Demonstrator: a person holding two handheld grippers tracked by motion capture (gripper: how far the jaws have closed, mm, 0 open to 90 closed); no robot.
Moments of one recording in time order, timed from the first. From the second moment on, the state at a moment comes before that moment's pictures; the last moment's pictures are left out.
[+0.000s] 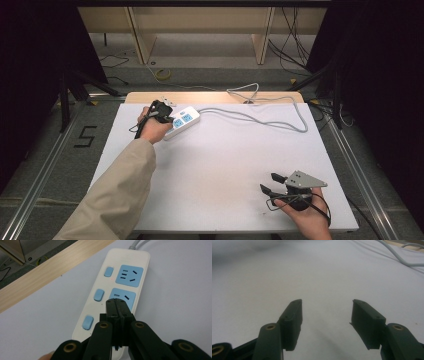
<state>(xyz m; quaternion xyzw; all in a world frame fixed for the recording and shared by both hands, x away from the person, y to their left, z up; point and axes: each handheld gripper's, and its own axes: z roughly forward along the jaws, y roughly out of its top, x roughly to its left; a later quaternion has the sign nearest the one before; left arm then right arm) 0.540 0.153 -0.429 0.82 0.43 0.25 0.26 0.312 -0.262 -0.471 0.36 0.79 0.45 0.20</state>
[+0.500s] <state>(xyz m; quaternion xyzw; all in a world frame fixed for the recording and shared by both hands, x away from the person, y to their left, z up) 0.548 0.148 -0.434 0.82 0.43 0.25 0.27 0.312 -0.262 -0.471 0.36 0.80 0.45 0.20</state>
